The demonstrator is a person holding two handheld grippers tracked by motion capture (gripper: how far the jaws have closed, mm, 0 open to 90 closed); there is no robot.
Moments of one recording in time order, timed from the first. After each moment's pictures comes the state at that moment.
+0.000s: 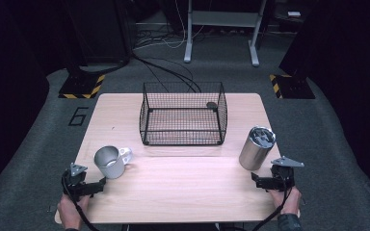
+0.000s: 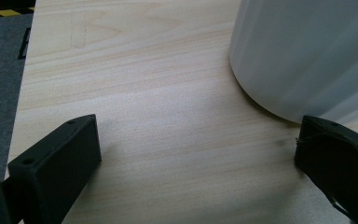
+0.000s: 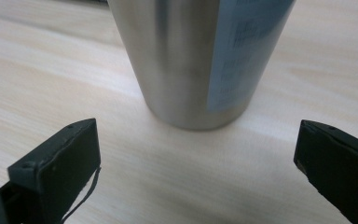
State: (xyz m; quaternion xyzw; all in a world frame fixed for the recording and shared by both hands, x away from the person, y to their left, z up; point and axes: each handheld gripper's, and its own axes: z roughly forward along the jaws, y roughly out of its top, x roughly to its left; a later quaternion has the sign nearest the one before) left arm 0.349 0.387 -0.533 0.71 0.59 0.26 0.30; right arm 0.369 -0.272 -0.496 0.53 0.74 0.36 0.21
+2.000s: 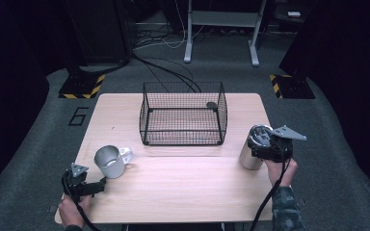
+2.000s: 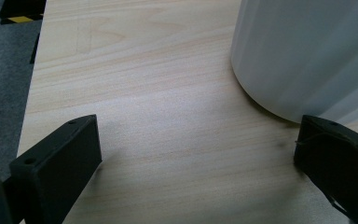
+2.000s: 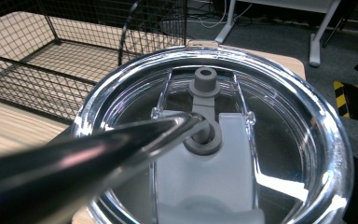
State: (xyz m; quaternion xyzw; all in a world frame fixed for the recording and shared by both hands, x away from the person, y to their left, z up) left arm 0.347 0.384 -0.531 0.71 0.58 0.27 0.29; right arm 0.412 -0.243 -0.408 0.49 0.70 0.42 0.30
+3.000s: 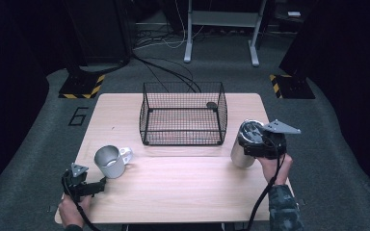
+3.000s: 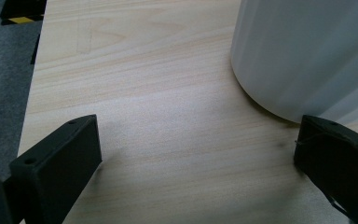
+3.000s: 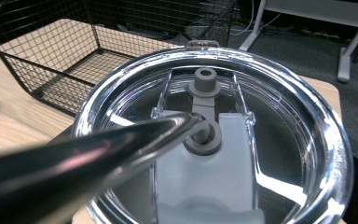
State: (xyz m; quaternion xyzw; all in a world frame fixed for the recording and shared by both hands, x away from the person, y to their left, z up) left arm 0.347 0.384 -0.532 0.71 0.58 0.27 0.29; right arm 0.405 -0.211 -0.376 0.45 0.73 0.44 0.27
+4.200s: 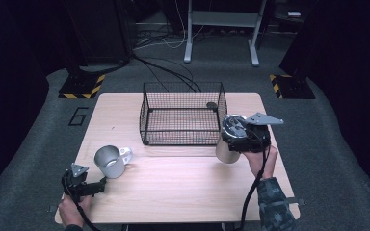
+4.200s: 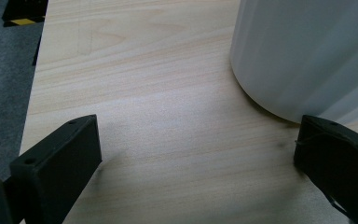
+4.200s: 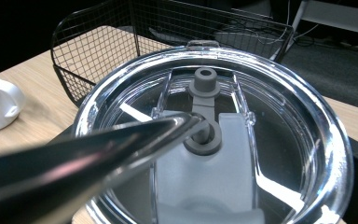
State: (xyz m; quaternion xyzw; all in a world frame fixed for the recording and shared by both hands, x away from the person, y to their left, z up) left arm 0.347 0.383 -0.532 0.71 0.58 0.27 0.29; right arm 0.416 -0.166 -0.355 0.40 0.75 0.46 0.24
